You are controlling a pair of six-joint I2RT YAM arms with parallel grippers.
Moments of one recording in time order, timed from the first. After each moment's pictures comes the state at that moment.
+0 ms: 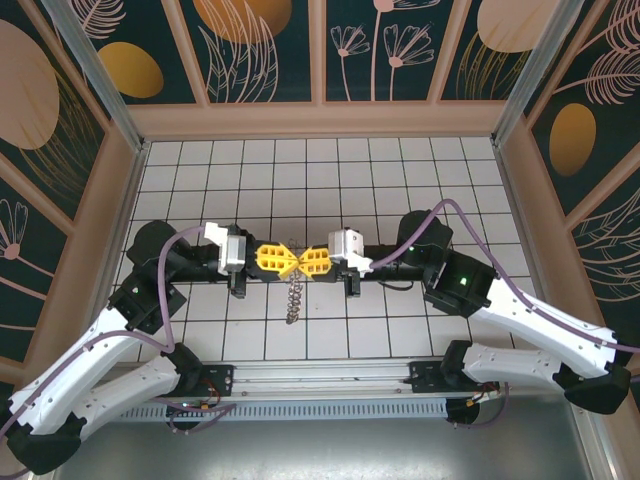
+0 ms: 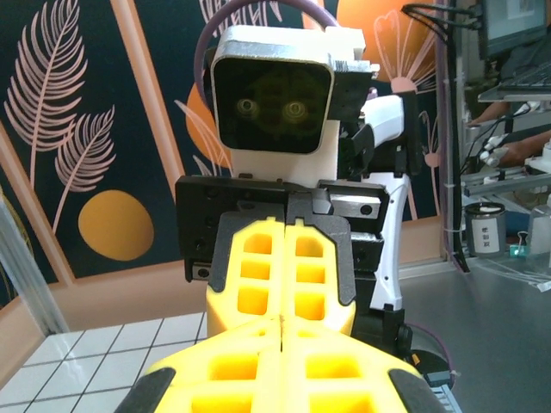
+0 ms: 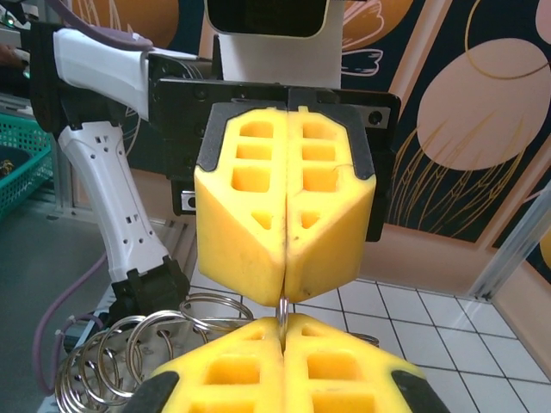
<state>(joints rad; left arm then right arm) -0.73 0.78 0.91 0.03 0.87 0.06 1.07 0.98 1.07 -0.15 -0.49 -0.32</state>
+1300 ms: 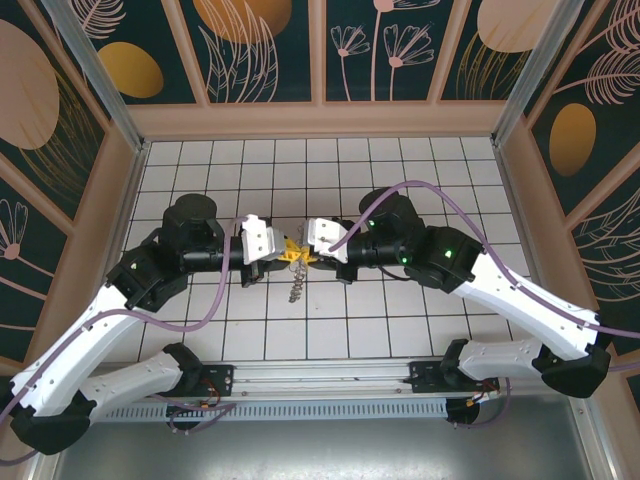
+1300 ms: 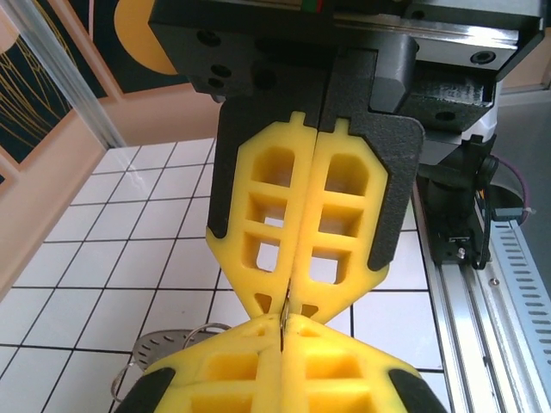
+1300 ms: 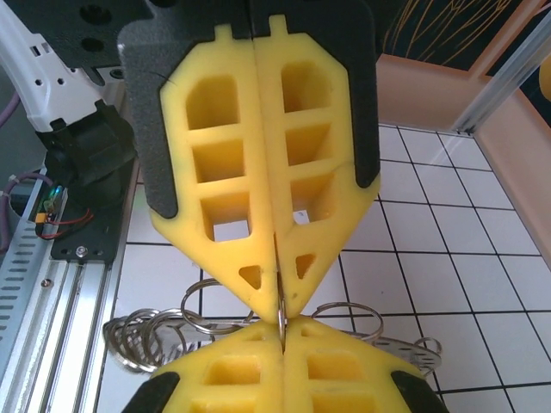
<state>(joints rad) -0.73 0.93 1.15 -0.61 0.60 0.44 1.04 1.17 1.33 -0.63 -0.31 -0.47</state>
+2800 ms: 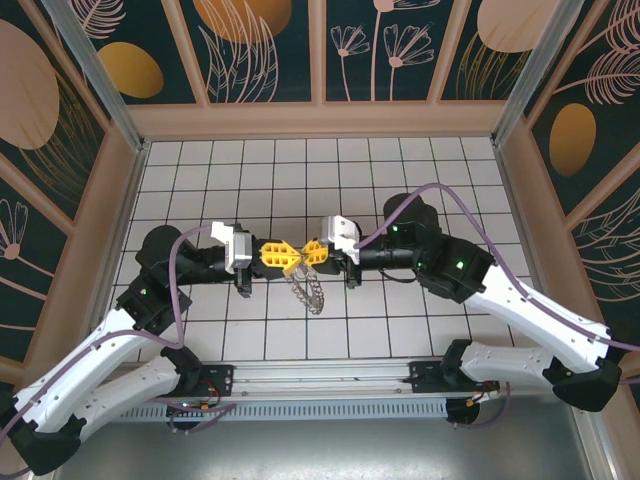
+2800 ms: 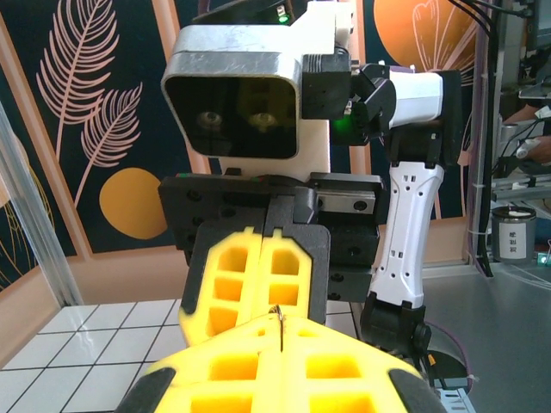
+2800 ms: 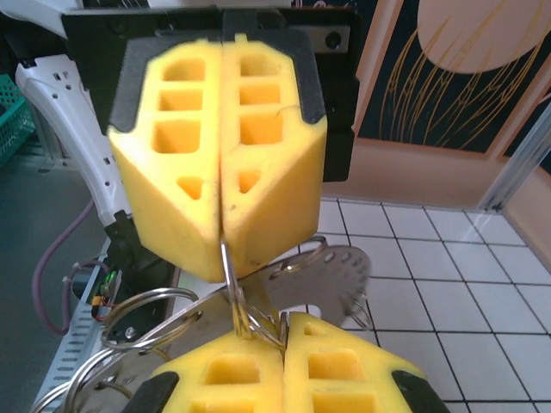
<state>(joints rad) -0.73 0.77 0.83 0.10 0.80 0.01 1.00 1.07 1.19 -0.39 -0.50 -0.32</state>
